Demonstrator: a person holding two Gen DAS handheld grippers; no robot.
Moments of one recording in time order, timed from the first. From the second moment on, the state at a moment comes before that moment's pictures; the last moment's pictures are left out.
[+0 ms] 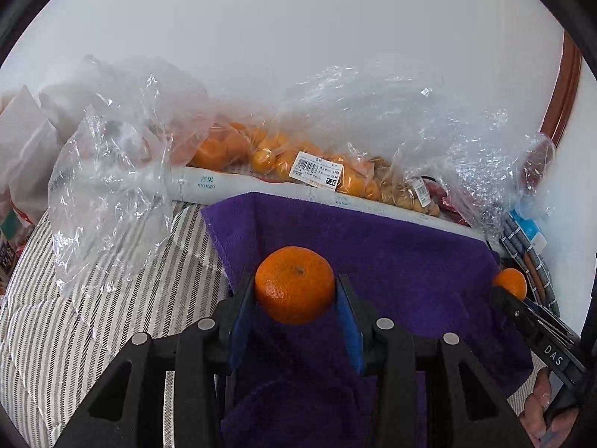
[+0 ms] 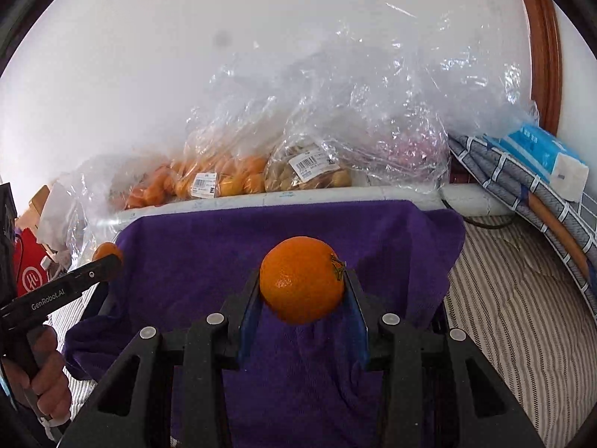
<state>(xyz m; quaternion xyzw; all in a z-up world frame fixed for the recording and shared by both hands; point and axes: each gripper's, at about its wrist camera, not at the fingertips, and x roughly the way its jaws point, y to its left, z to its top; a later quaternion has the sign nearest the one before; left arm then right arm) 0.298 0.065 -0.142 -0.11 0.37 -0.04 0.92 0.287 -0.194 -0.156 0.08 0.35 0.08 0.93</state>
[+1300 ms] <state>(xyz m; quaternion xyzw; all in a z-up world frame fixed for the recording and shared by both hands) 0.300 0.048 -0.160 -0.09 0.40 -0.05 0.91 0.270 -0.195 -0.160 0.08 0.33 0.07 0.94</state>
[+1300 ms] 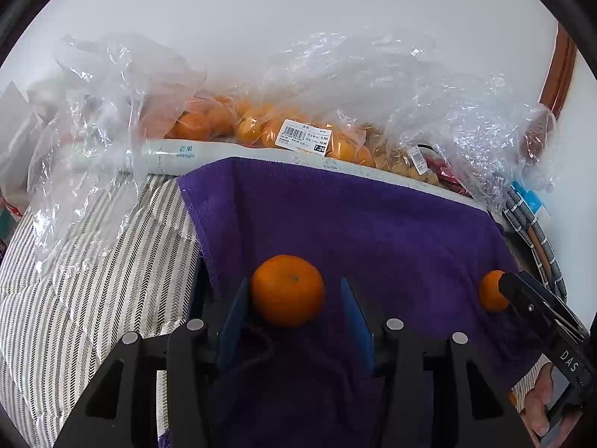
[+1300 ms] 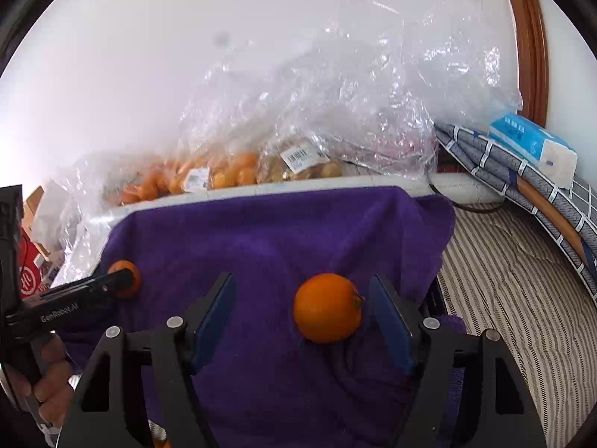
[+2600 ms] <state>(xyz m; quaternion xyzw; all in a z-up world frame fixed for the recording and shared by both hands) 0.141 0.072 -0.076 -0.09 0.37 -0.05 0.92 0.108 -0.192 -0.117 0.04 0.37 0.04 0.93</state>
